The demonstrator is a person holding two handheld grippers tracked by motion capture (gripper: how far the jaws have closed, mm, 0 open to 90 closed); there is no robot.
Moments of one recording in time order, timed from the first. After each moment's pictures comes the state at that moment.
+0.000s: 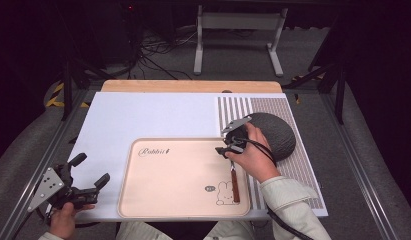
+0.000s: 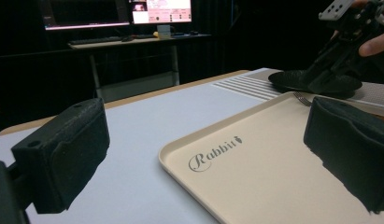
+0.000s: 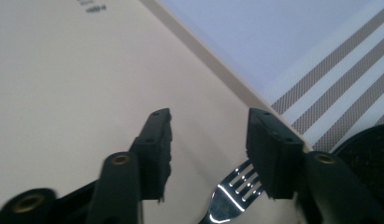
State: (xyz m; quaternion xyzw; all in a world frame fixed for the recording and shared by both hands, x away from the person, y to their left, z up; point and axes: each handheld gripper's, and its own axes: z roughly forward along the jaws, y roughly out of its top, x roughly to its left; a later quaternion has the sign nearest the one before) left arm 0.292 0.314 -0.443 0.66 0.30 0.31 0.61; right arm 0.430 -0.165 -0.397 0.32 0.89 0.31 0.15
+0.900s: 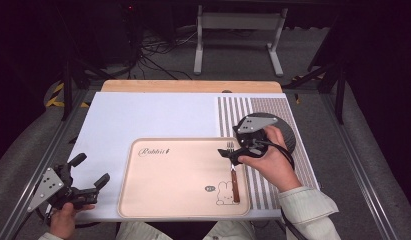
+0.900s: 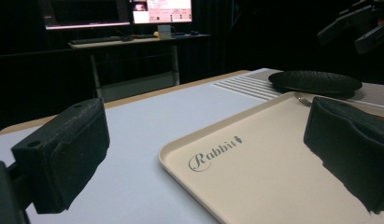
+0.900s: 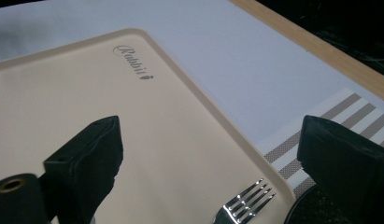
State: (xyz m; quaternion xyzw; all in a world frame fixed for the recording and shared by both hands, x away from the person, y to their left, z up) left arm 0.291 0.314 -0.443 0.66 0.31 0.31 0.61; right arm 0.398 -0.195 -0.356 0.24 0.85 0.43 0.17
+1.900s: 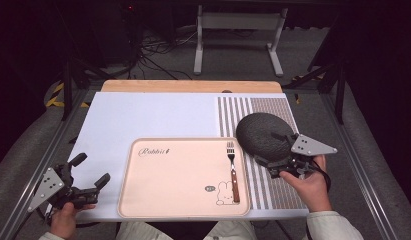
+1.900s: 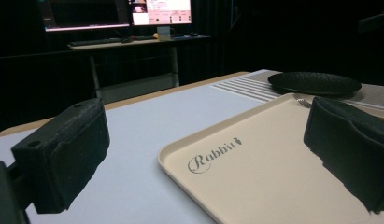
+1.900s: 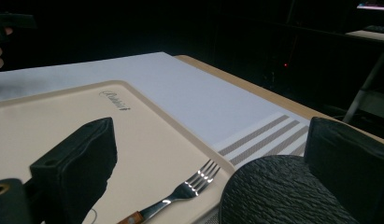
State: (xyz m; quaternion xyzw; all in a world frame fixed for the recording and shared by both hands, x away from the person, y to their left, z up) left arm 0.292 0.313 -0.443 0.66 0.30 0.31 0.61; right arm 0.354 -0.298 -0.384 0.24 0.75 0.57 0.25
